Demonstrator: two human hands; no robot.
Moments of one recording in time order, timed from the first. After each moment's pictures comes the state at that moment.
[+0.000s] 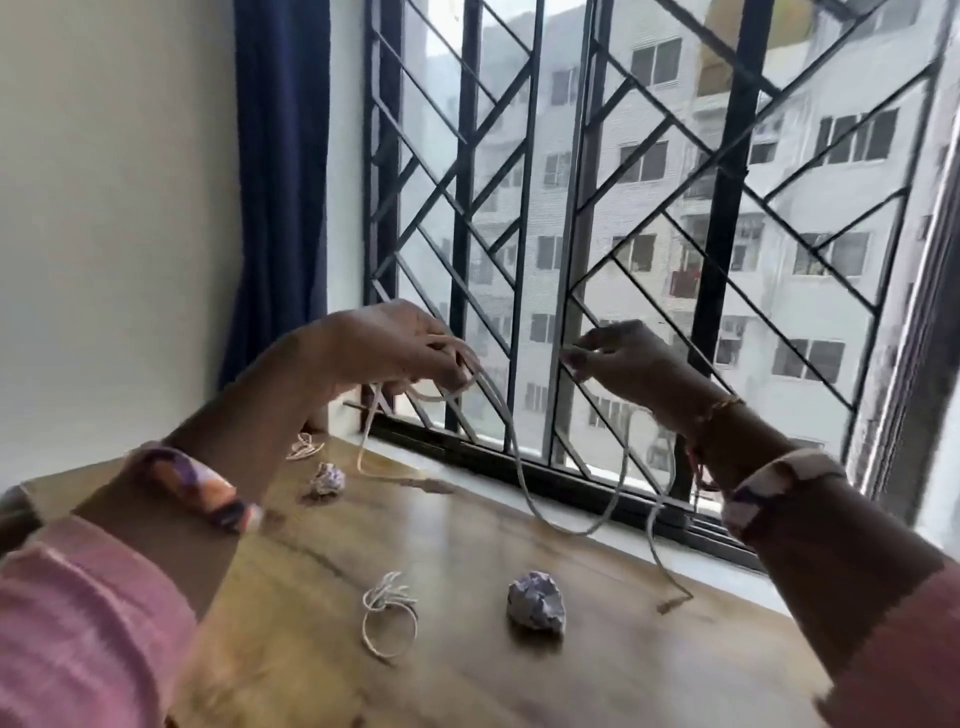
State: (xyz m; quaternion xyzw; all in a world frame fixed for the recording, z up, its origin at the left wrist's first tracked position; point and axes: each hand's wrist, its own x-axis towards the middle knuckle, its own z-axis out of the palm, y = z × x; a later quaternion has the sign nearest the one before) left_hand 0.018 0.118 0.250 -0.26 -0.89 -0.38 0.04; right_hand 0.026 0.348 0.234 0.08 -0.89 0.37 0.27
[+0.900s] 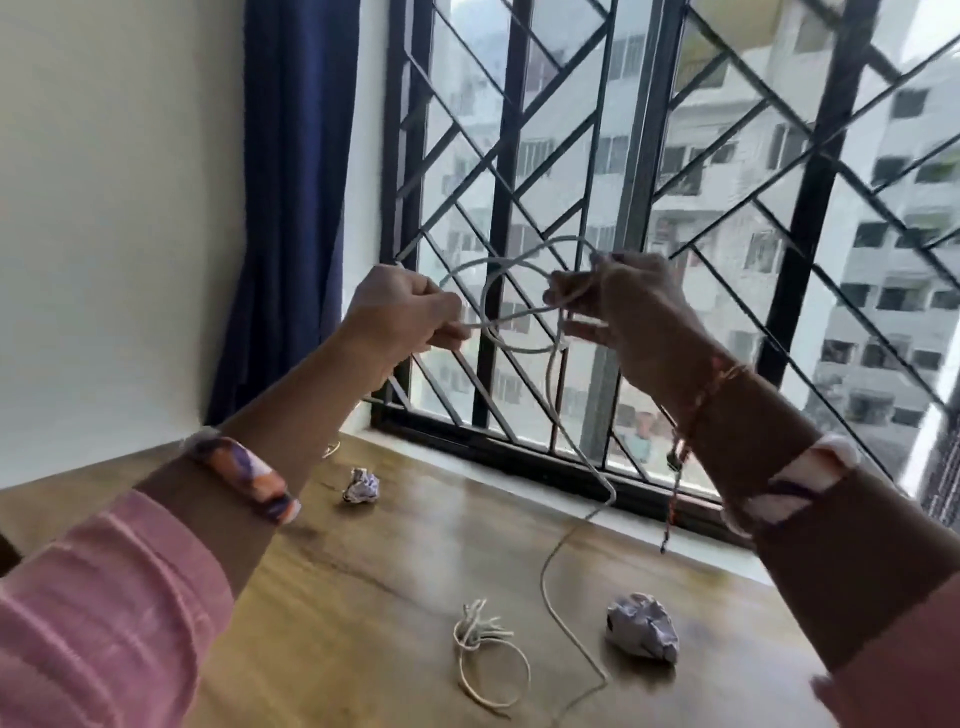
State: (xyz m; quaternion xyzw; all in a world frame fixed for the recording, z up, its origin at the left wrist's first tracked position) left_hand -0.111 0.011 0.224 -0.24 -0.74 -0.61 0.16; right_hand -0.057 0.181 0.252 0.04 -0.69 0.64 0.32
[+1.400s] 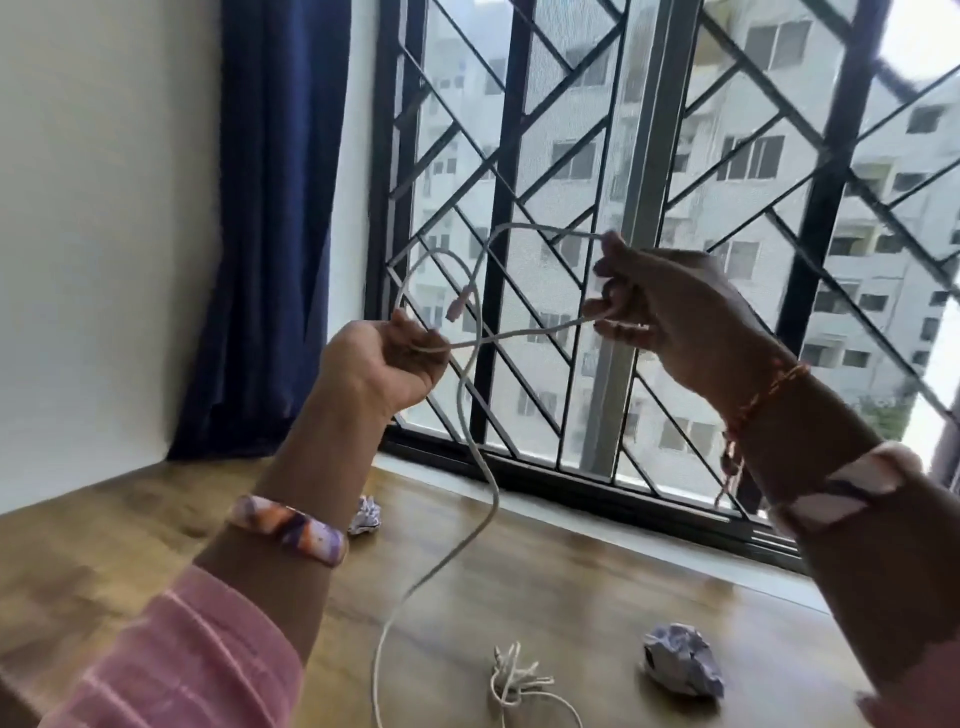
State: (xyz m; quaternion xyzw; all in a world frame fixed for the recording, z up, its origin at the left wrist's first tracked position) left_hand -0.174 -0.024 0.215 -0.05 -0.28 -0.94 -0.16; right_hand -0.088 0.167 0.264 0.06 -0.73 0.61 0.31
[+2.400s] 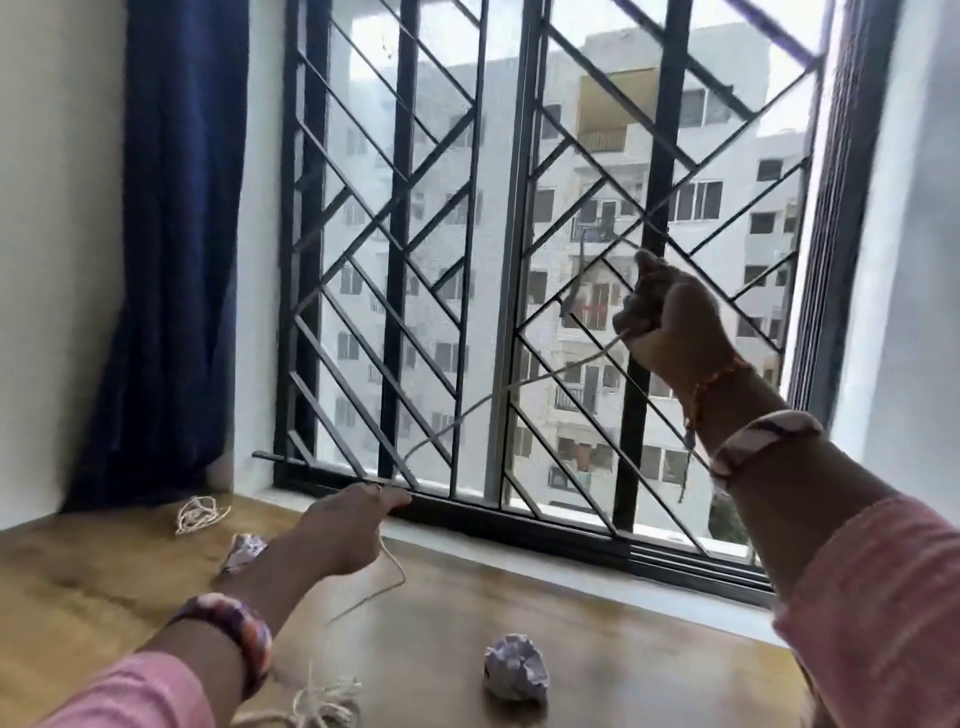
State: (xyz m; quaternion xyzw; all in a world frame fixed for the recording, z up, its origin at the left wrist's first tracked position) left_hand -0.114 0.106 0.129 -0.31 -0.94 -0.07 0.11; right_hand -0.012 0.350 0.306 0.09 -0.44 0.82 0.35
